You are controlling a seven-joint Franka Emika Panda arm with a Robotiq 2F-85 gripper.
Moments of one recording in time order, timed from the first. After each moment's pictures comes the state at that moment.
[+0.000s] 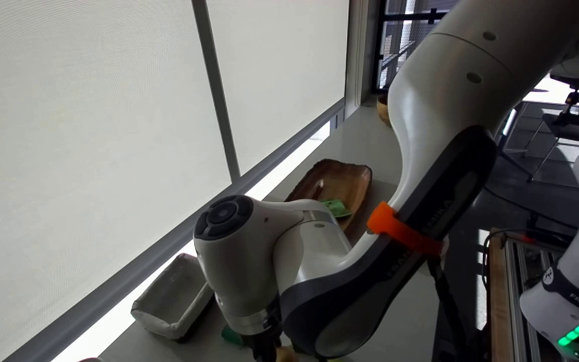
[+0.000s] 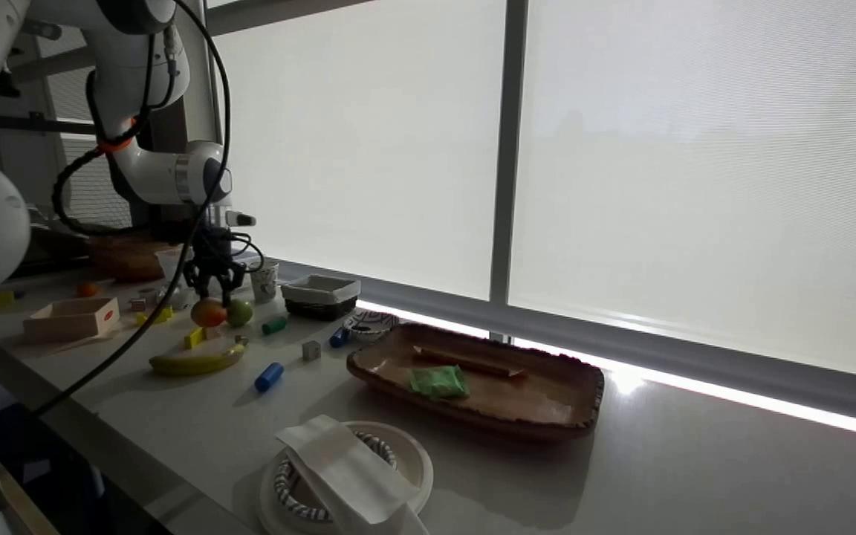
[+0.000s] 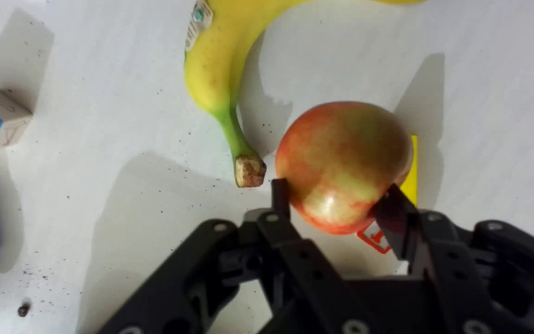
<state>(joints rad) 0.49 0.49 0.20 -1.90 -0.15 2.33 0.29</state>
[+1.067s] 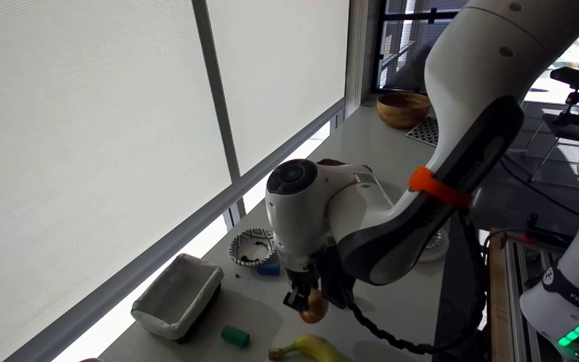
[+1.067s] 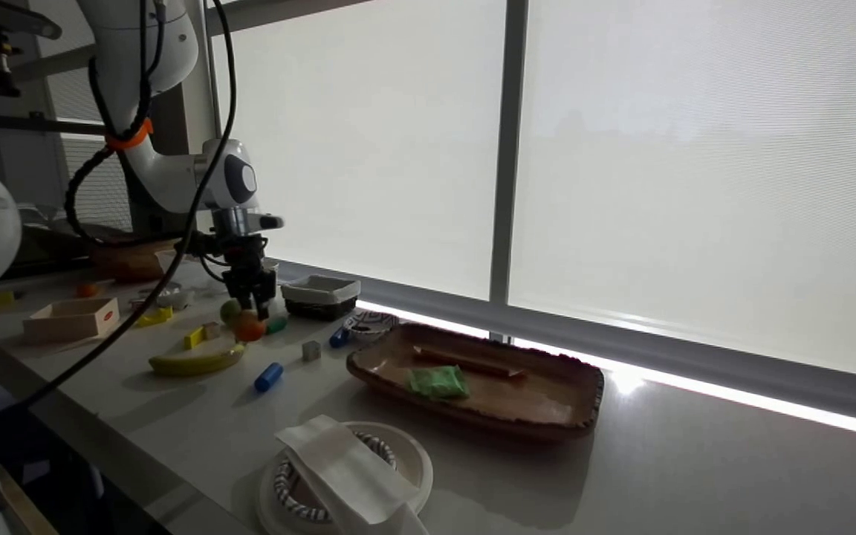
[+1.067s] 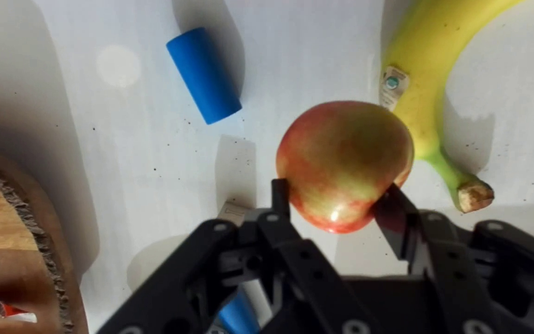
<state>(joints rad) 0.41 0.30 0.11 -2.21 -0.29 2.46 0.69</state>
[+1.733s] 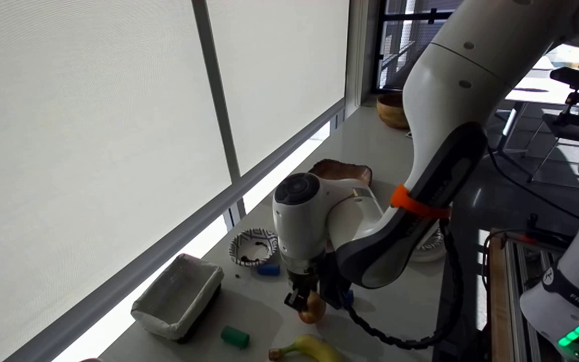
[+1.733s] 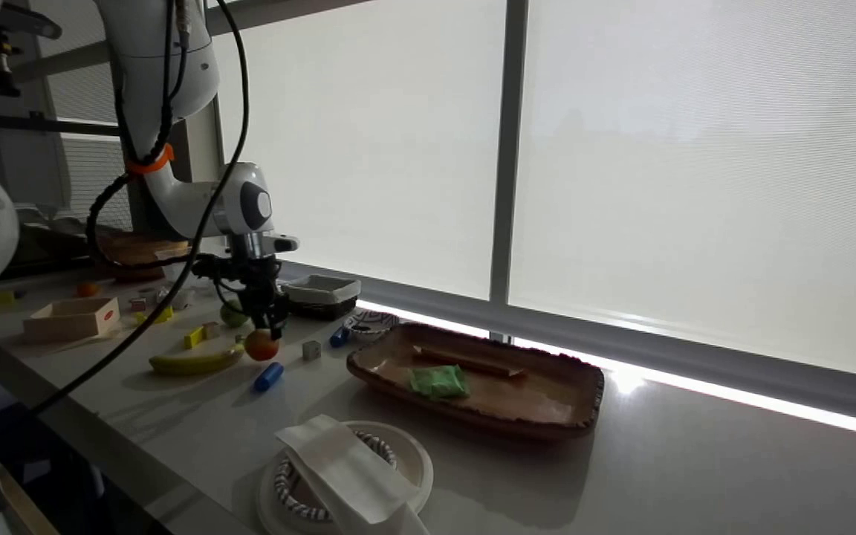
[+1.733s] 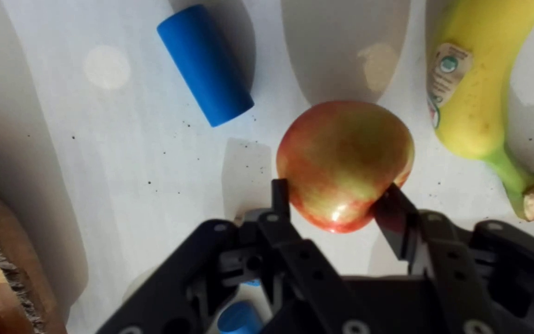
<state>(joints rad) 0.39 0.39 0.07 -2.22 -0.30 2.59 0.69</state>
